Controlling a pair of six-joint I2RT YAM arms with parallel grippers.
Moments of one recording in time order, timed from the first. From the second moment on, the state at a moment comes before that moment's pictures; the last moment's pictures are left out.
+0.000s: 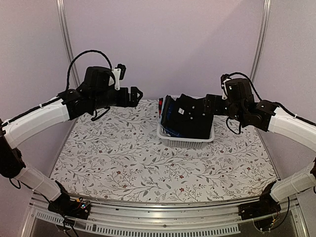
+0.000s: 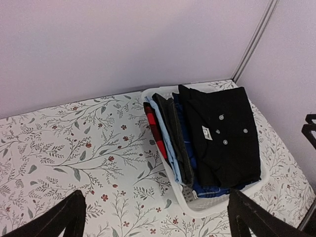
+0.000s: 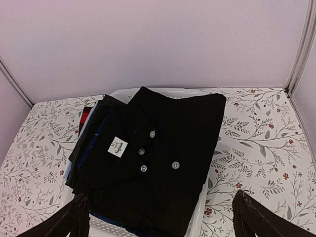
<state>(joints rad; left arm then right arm) -0.70 1.42 1.31 -0.30 -0.19 -0.30 0.70 1.29 1.14 -0.32 0.48 0.43</state>
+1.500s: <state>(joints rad) -0.66 1.40 1.25 -0.33 -0.03 -0.35 0.64 1.97 1.71 -0.50 0.22 0.40</state>
